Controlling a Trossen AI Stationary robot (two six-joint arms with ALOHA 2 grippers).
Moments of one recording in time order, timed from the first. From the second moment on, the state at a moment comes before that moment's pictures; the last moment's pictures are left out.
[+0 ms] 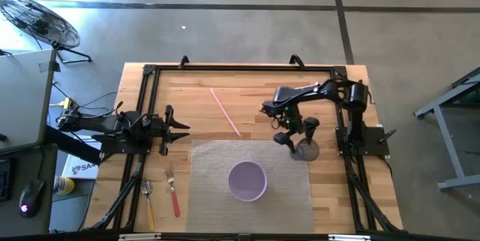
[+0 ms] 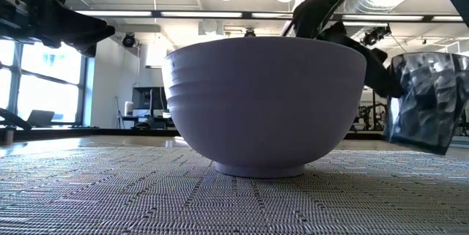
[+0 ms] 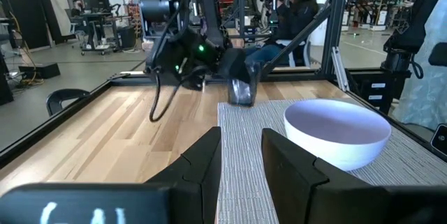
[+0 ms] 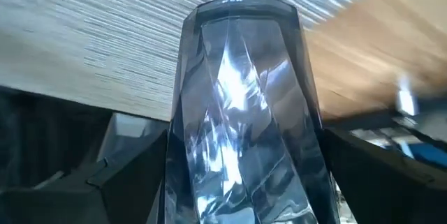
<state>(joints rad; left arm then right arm) -0.16 0.02 0.02 0.01 -0.14 0.02 -0.27 1.95 1.20 -1.47 -0.65 0.51</state>
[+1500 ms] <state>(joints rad) -0.16 0.02 0.02 0.01 -0.14 0.02 -0.22 1.95 1.62 -0.81 0.03 0.44</state>
